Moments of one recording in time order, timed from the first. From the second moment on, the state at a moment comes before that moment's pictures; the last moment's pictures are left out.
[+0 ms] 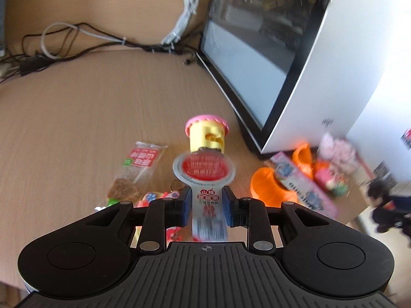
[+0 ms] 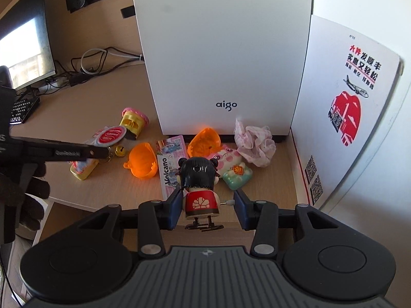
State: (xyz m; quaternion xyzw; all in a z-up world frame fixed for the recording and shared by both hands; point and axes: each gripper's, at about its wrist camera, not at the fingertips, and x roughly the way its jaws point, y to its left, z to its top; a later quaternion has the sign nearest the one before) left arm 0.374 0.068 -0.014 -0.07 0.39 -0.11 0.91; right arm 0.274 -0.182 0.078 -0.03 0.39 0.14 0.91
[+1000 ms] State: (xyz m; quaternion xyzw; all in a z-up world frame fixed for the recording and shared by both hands) left arm 0.283 0.140 -0.016 -0.17 0.39 -0.02 0.90; right arm 0.348 -0.013 0.037 -0.15 0.41 0.28 0.85
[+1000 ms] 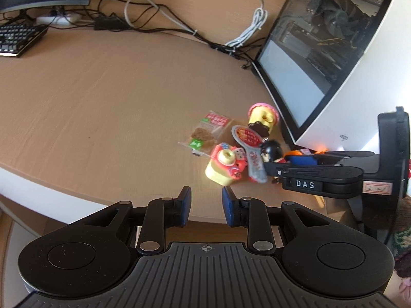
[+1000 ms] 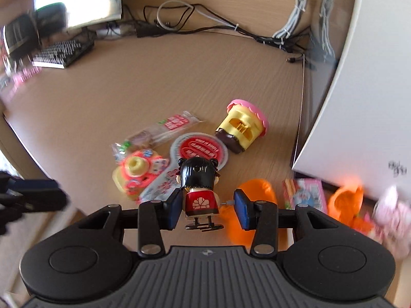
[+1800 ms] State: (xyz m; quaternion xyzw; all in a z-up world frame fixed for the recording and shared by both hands) left arm 0.170 0.179 0.019 -0.14 0.33 0.02 0.93; right arm 0.261 -0.021 0.098 -0.08 0.31 0.25 0.92
